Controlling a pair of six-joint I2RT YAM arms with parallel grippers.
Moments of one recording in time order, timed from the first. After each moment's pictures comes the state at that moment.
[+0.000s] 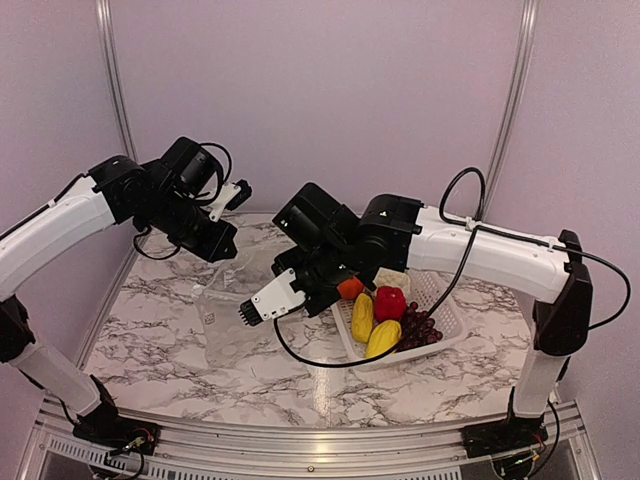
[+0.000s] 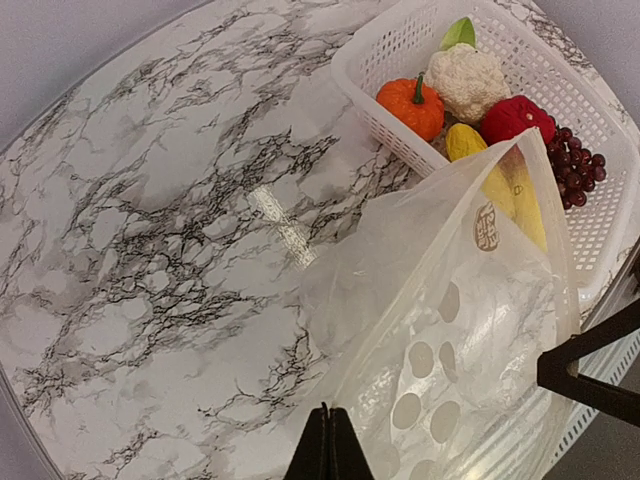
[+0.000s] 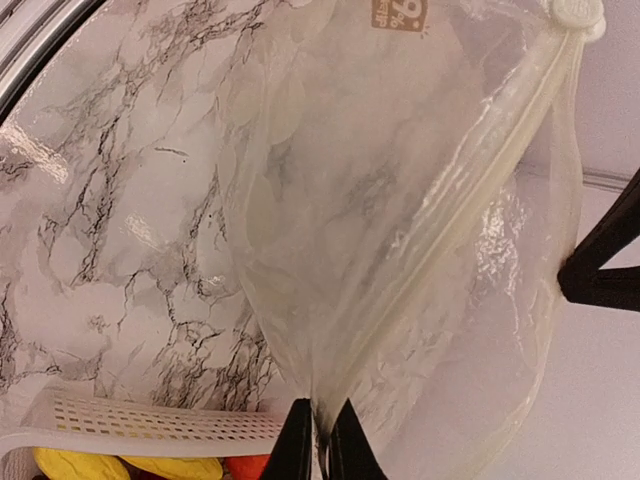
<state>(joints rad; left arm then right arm) -0.76 1.48 1.57 -1.06 0.00 -0.13 1.17 1.87 1.85 -0.88 0.10 -1.20</state>
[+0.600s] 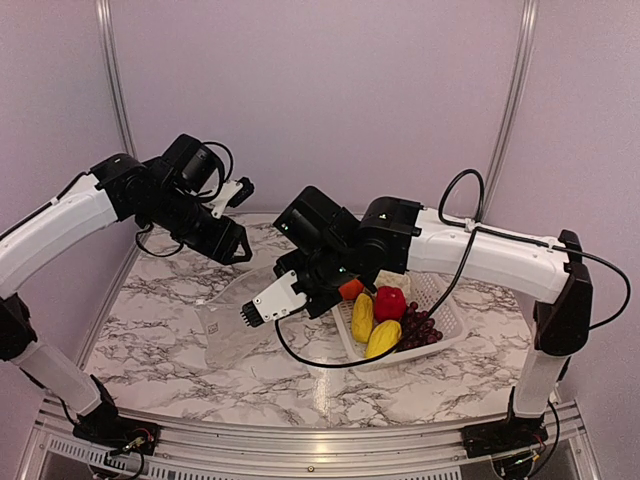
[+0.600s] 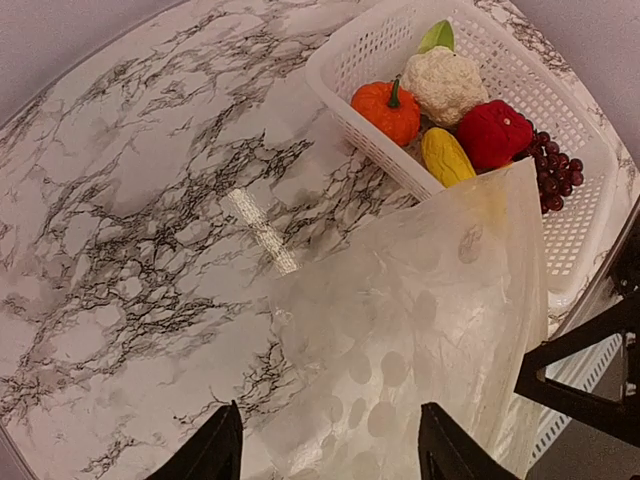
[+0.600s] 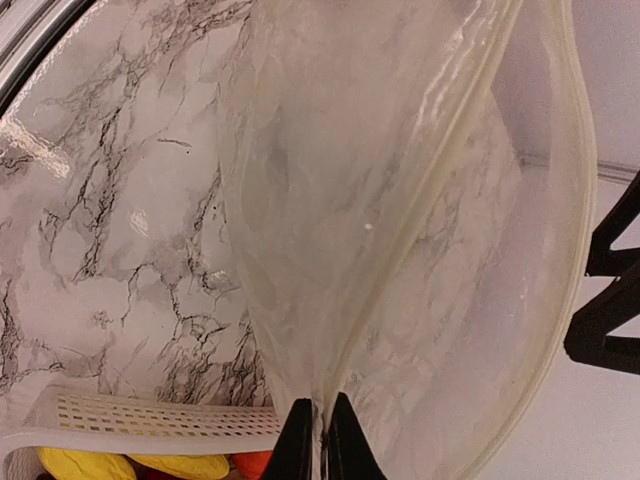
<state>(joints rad) -0.74 1.48 1.59 -1.05 0.05 -0.15 1.17 1.86 1.82 -0.87 0.11 -1.18</state>
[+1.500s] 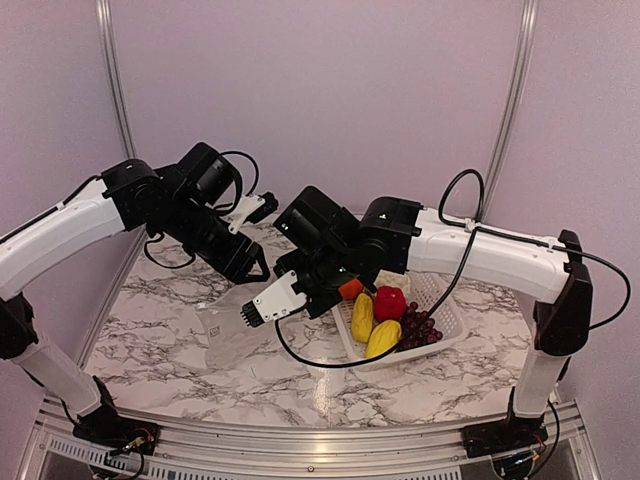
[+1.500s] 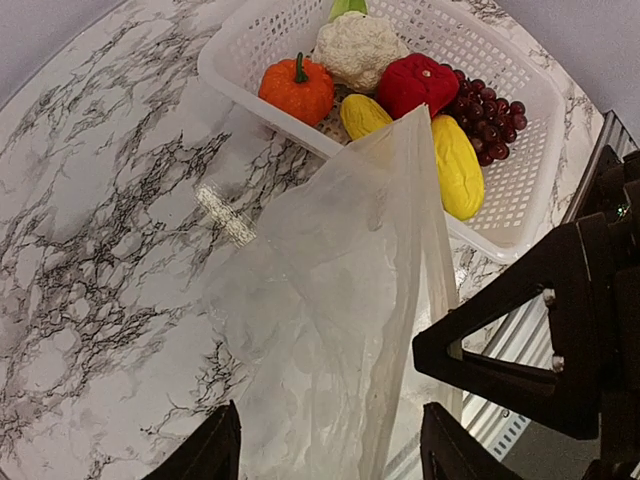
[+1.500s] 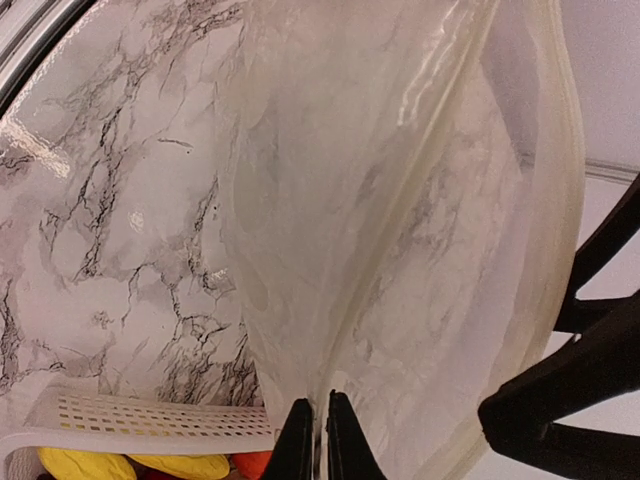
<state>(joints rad) -0.84 1.51 1.60 -1.05 0.11 -0.12 1.17 1.86 1.82 -0.88 0.11 -1.18</state>
